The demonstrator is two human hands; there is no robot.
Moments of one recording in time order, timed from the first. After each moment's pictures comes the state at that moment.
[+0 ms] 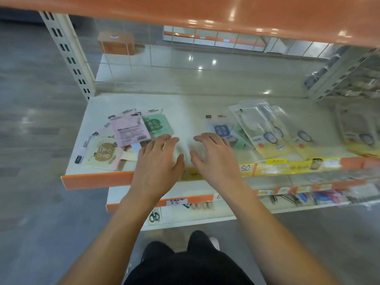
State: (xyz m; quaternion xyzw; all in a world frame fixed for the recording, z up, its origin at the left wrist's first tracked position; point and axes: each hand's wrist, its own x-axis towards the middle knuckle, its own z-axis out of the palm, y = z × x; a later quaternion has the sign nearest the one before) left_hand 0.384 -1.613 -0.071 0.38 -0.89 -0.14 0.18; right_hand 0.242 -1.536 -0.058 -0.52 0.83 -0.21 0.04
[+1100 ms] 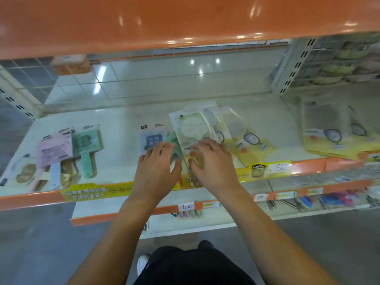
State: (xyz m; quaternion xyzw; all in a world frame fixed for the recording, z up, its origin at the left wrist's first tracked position) left_hand 0.178 -1.511 -0.062 0.39 -0.90 -0.11 0.13; right_hand 0.035 -1.428 -0.072 -0.51 0.82 -0.25 0.09
